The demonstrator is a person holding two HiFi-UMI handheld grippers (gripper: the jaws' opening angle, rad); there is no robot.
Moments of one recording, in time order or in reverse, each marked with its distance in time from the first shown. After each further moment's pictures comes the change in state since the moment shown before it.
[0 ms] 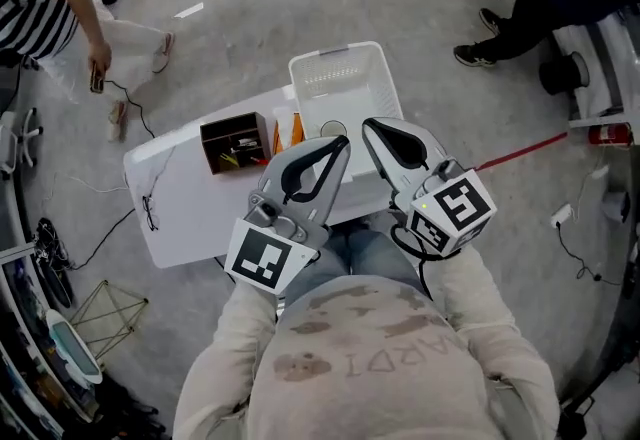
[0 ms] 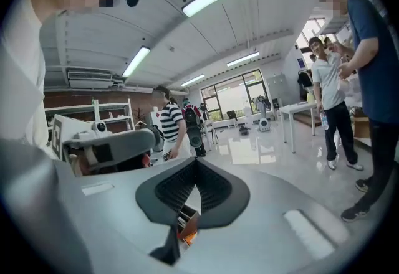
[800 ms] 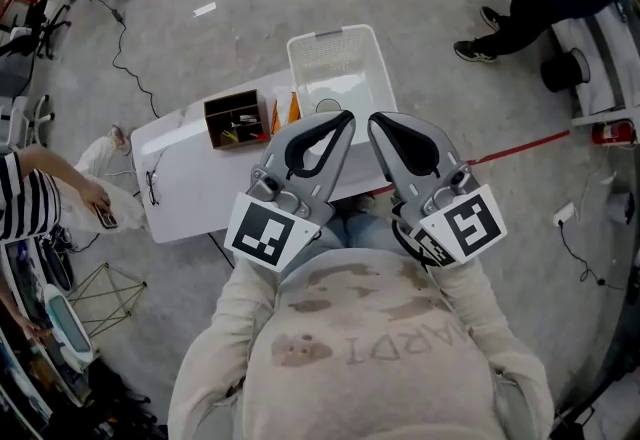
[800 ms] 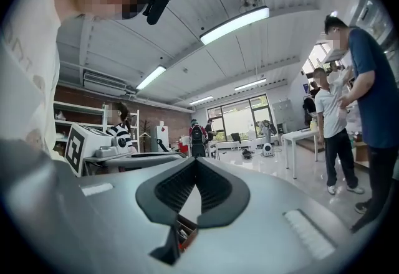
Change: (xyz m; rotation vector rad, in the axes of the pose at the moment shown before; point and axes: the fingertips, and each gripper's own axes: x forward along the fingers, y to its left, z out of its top) left arm -0.011 -0.076 0.035 0.064 -0.029 0.010; right arm -0.104 0.057 0.045 -0.116 -0.198 0.015
